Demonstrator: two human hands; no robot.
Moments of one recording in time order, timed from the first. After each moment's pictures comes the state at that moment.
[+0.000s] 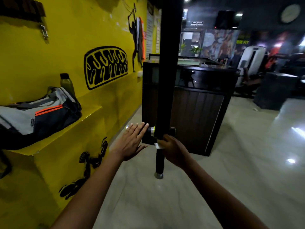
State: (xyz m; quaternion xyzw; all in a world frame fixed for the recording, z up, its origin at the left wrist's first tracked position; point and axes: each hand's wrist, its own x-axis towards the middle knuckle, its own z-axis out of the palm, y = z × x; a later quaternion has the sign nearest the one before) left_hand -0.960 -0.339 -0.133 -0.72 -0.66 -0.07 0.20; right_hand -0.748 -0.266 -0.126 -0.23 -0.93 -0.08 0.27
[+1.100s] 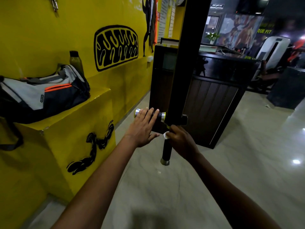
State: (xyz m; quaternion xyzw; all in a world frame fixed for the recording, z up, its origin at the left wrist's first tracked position) left_hand -0.945 -0.335 -0.142 -0.69 -0.69 -0.07 0.22; right_hand -0.751 -0.268 -0.147 -0.19 -0.93 -0.13 0.30
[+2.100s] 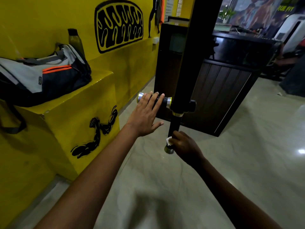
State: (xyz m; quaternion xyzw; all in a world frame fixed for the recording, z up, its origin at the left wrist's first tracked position) left_hand -0.942 -0.336 -0.151 -0.69 -0.68 -0.10 0.24; right_hand -0.737 -0.280 -0.196 -0.26 -0.96 -0.02 0.13
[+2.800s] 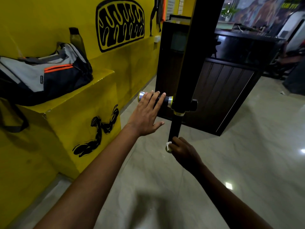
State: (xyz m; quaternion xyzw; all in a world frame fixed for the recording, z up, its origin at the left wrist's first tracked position) left_hand -0.942 -0.338 -0.151 -0.68 -0.68 -0.12 0.24; right_hand -0.735 -0.297 -0.222 -0.21 -0.96 -0.07 0.19
